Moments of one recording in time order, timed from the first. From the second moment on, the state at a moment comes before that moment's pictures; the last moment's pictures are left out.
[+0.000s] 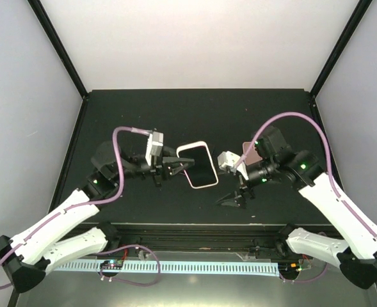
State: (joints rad) left arm -0.77 0.86 0.81 0.20 0.68 -0.40; right arm 0.66 1.07 1.22 -1.05 -0.90 -0.51
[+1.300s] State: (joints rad) left arm -0.56 1.05 0.69 0.52 1.16 -0.65; right arm 0.72 1.16 1.19 -1.05 -0.89 -0.67
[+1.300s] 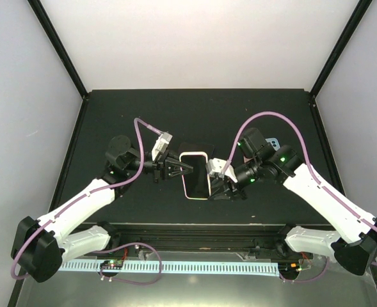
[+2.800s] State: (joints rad) left arm -0.57 1.10 0.68 0.67 1.29 -0.68; right arm 0.88 1.08 1.13 -0.95 -0.64 -0.74
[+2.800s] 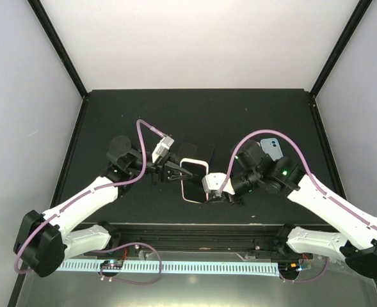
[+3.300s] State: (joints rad) left arm -0.59 1.11 0.69 0.62 1.28 -0.59; right arm 0.90 1.06 1.11 -0.95 -0.54 -0.83
